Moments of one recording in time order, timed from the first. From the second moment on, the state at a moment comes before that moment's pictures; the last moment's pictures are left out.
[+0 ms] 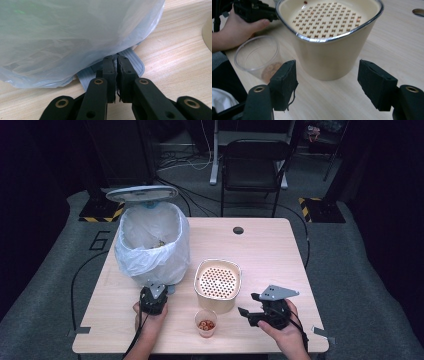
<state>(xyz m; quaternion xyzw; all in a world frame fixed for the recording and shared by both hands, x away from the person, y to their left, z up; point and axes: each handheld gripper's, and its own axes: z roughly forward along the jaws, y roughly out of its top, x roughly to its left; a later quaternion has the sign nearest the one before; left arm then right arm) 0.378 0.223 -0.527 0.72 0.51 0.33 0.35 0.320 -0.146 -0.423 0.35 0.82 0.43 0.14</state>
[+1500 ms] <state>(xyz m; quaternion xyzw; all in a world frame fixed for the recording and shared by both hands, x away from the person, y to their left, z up) 0.378 0.223 -0.527 0.71 0.51 0.32 0.35 0.300 -0.068 -0.468 0.24 0.86 0.45 0.06</state>
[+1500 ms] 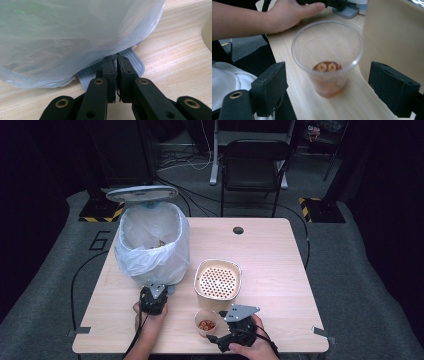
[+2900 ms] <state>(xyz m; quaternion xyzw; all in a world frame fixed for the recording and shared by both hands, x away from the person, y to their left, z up) 0.378 0.224 -0.527 0.72 0.51 0.32 0.35 0.312 -0.026 -0.483 0.20 0.88 0.42 0.10</state>
